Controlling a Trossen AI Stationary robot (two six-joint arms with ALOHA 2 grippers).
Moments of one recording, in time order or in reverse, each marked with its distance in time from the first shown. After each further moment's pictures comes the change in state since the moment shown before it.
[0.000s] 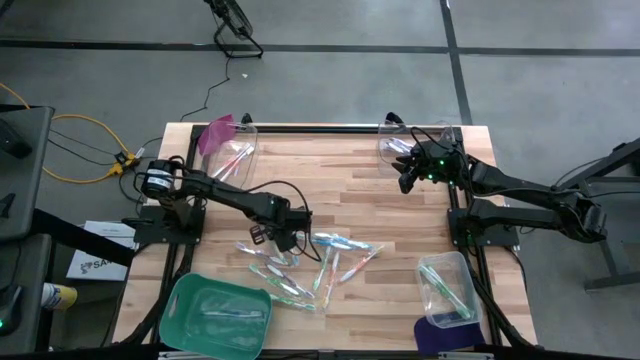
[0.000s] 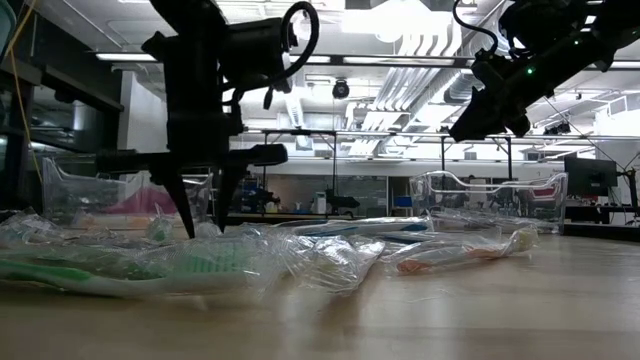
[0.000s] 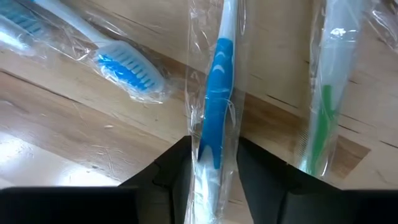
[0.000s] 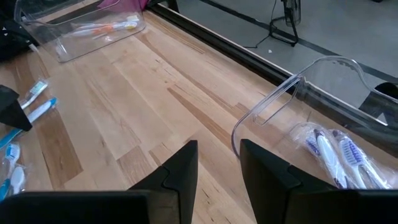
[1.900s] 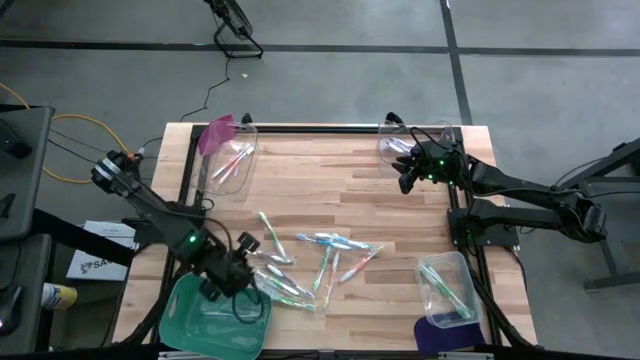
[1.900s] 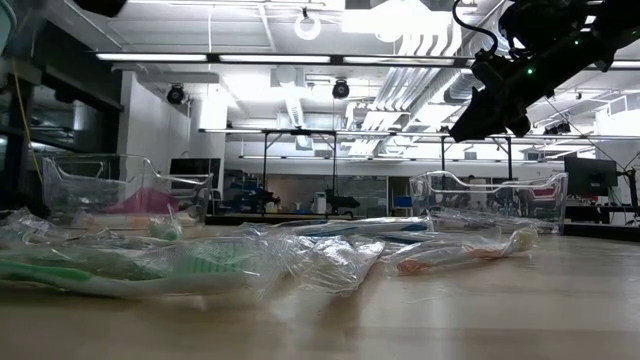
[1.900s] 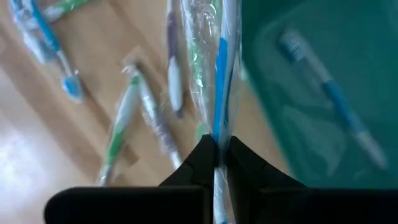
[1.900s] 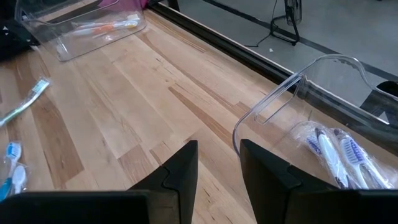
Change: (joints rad) left arm -0.600 -0.430 0.079 -0.347 -0.057 -1.106; right arm 0.000 0.001 0.000 -0.003 -0.003 0.004
